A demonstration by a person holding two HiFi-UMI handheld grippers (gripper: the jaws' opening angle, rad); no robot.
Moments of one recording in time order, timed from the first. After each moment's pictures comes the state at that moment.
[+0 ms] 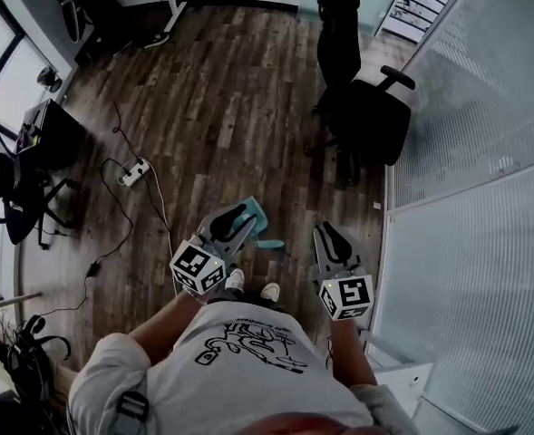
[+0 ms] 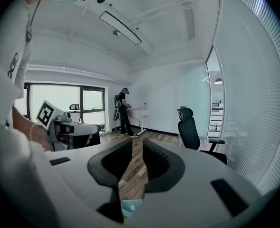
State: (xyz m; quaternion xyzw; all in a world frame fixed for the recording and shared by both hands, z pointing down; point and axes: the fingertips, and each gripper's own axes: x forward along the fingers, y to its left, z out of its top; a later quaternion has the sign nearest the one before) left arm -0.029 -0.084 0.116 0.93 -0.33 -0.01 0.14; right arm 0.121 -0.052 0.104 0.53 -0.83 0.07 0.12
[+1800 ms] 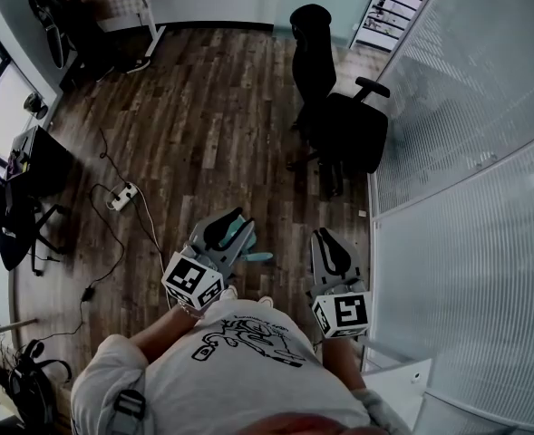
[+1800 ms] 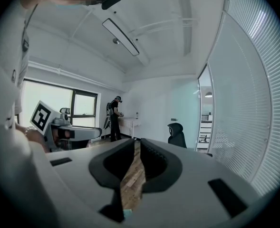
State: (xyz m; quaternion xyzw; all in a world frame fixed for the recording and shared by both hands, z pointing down) left arm -0.010 -0.075 0.021 0.94 -0.32 -0.03 0.09; right arm 0.122 -0.030 0.001 0.59 -0.80 0.01 0.08
